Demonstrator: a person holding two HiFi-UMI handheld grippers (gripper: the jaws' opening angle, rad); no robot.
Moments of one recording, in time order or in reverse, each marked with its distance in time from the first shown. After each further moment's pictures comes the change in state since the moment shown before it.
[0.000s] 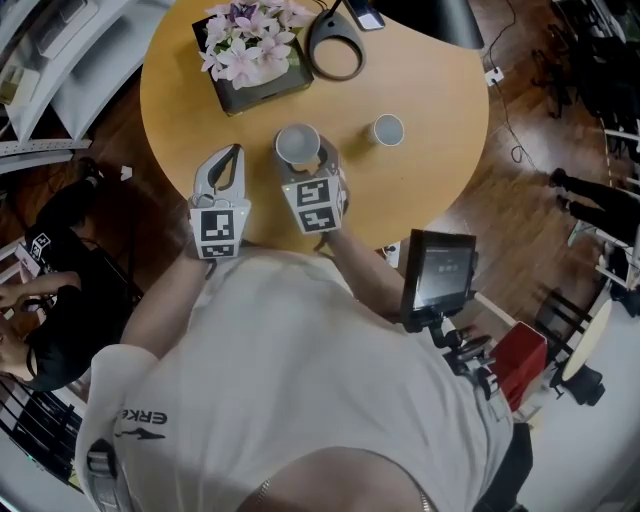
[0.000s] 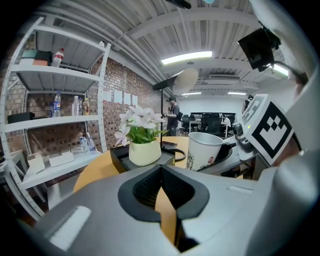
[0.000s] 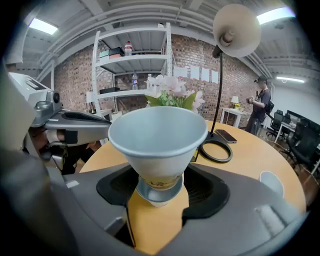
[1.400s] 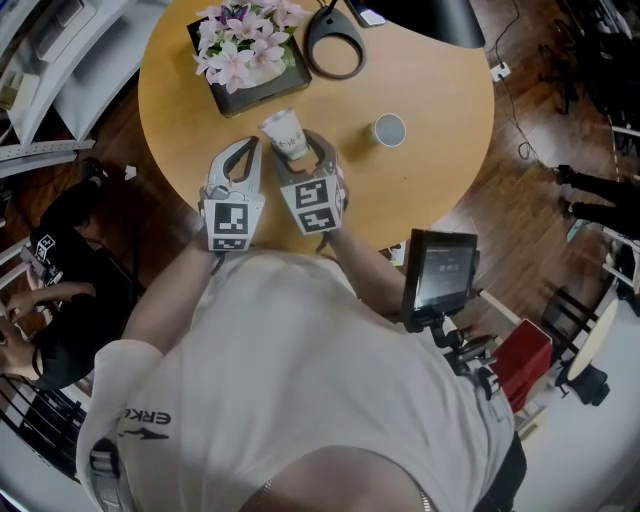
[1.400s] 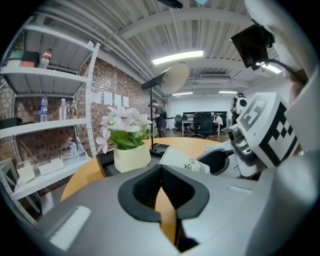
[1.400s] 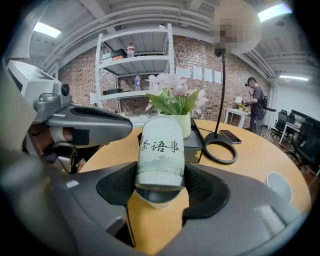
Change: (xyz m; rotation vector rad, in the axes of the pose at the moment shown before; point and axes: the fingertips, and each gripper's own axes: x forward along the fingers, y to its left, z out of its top) left arm 0.029 -0.030 0.012 0.060 -0.009 -0.078; right arm 0.007 0.002 -0.003 -0.007 -0.017 0.044
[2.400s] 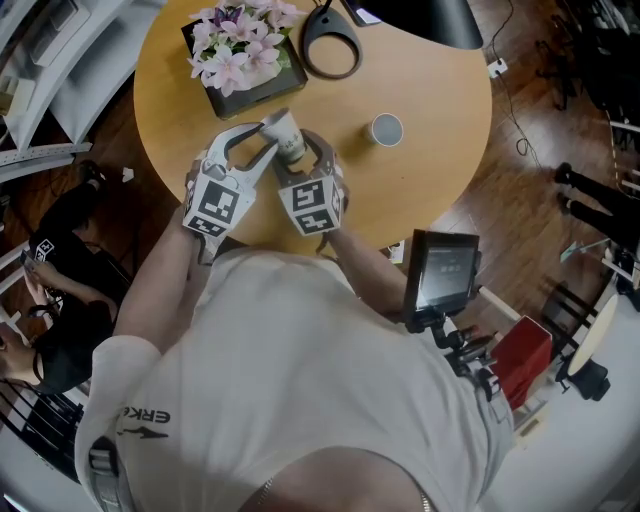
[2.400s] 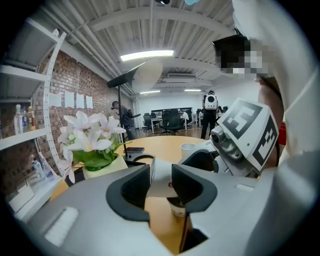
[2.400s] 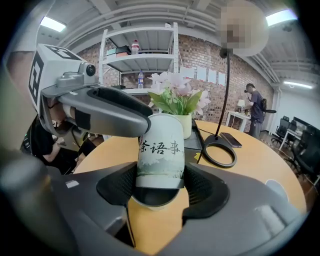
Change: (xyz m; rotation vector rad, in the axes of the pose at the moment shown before) left arm 0.021 -0.025 0.020 0.196 0.018 -0.371; right arm 0.002 -0.002 0.000 -0.056 0.015 -0.002
